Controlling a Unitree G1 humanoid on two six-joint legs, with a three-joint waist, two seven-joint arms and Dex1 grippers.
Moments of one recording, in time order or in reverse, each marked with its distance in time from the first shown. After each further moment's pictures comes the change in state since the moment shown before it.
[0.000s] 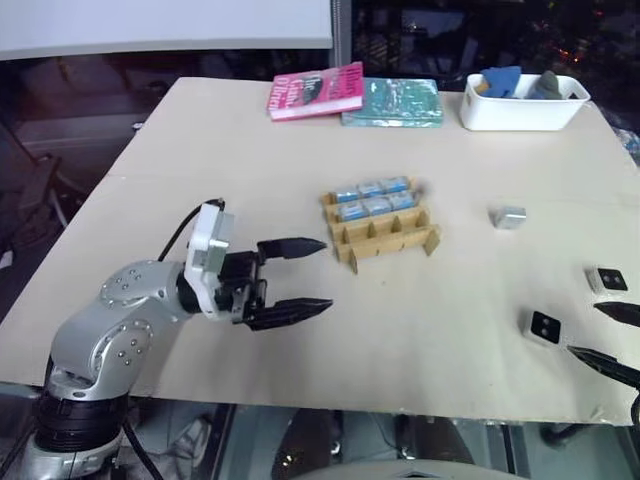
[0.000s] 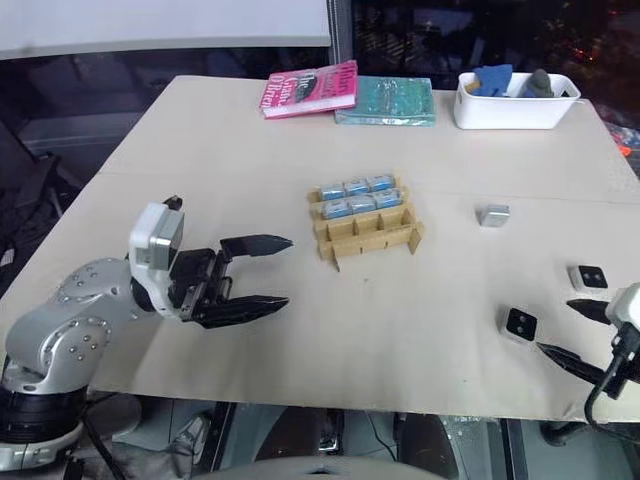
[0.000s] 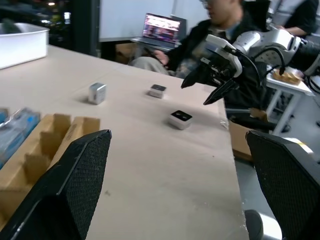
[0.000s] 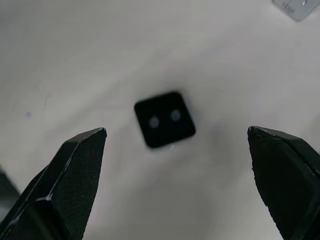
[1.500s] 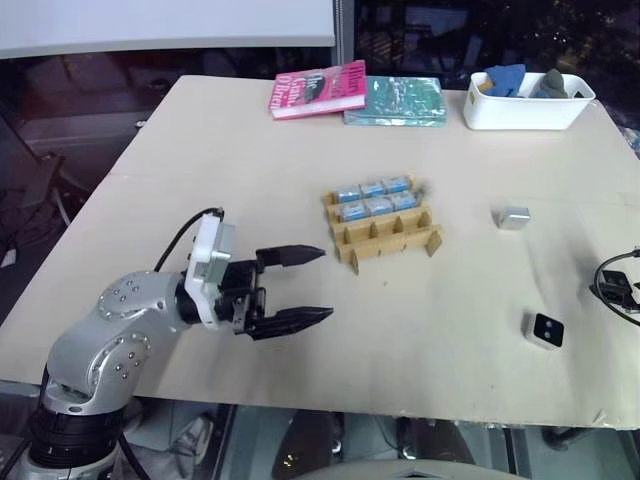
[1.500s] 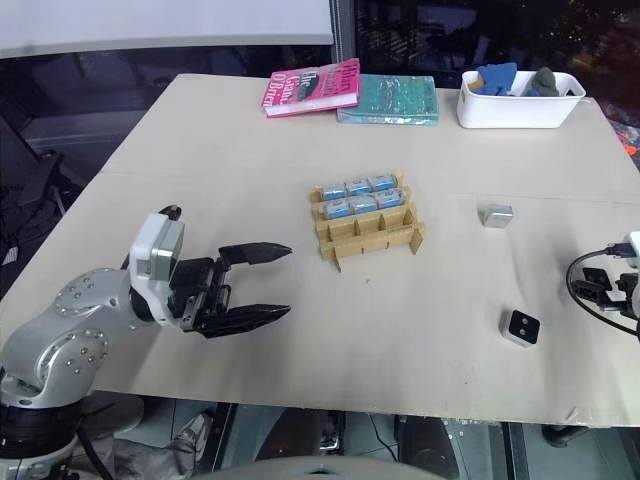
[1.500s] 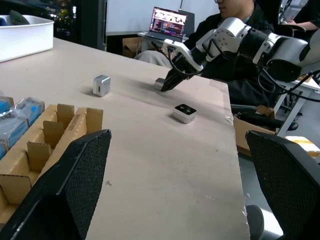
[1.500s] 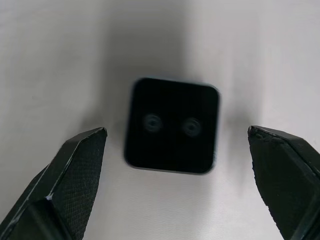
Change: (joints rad) left arm 0.084 0.000 0.034 -0.068 -0.001 -0.005 0.043; right arm -0.732 -0.051 0.299 0.587 -0.169 0.628 -0.436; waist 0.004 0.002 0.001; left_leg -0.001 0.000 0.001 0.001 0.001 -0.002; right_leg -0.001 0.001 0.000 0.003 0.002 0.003
